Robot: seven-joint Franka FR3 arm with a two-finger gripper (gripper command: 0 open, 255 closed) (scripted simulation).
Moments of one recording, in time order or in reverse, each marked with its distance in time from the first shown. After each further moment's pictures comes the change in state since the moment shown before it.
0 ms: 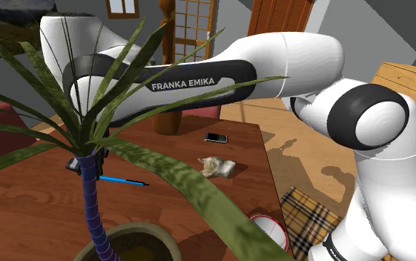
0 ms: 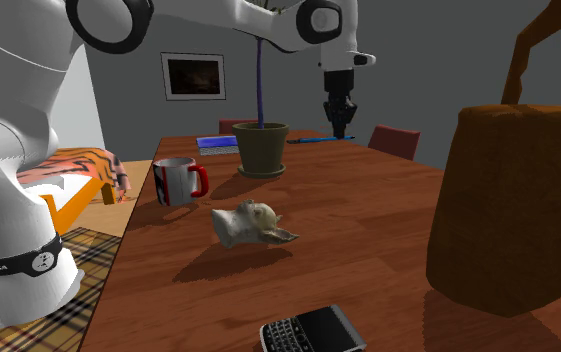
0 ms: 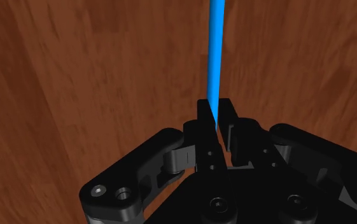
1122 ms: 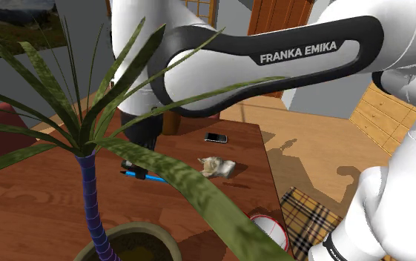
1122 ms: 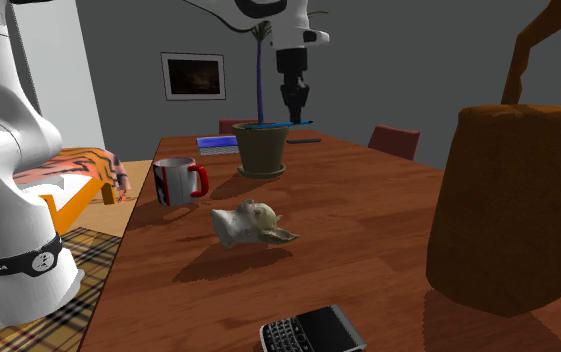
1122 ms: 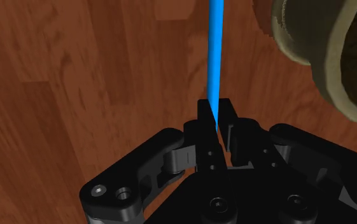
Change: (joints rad) arm -0.117 -0.483 0.041 -0.560 0.168 0.104 -0.048
